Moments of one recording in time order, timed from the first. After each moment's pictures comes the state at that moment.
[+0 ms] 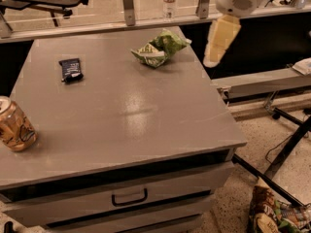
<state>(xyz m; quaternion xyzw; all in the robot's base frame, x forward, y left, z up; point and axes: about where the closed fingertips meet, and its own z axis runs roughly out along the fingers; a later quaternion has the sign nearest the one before) 0.611 -0.138 1.005 -0.65 0.71 -0.09 0.25</state>
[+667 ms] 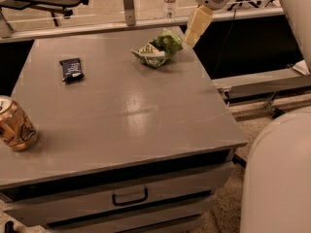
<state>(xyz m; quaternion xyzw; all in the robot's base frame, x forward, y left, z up) 0.711 -0.103 0.984 -0.64 0.71 -0.01 0.30</state>
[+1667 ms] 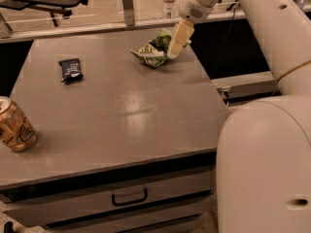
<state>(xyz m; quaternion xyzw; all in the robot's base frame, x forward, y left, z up) 0.752 -0.066 0.933 -0.65 0.70 0.02 0.30</state>
